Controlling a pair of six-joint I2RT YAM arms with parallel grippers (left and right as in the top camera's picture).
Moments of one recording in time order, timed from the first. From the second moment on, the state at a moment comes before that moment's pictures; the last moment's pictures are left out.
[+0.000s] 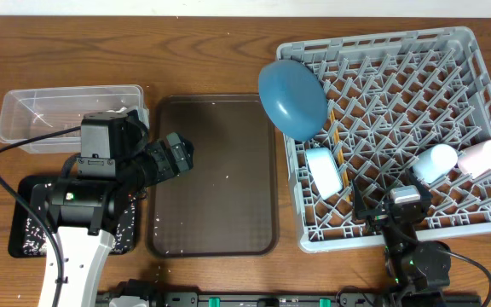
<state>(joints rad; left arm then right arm) -0.07 1.05 1.04 -0.92 0.28 -0.49 0.13 0.02 0.01 -0.07 -0.03 -0.12</state>
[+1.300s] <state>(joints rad) -0.06 0.01 0.08 -0.14 0.18 0.12 0.13 0.01 0.01 -0.07 -0.03 -0.12</state>
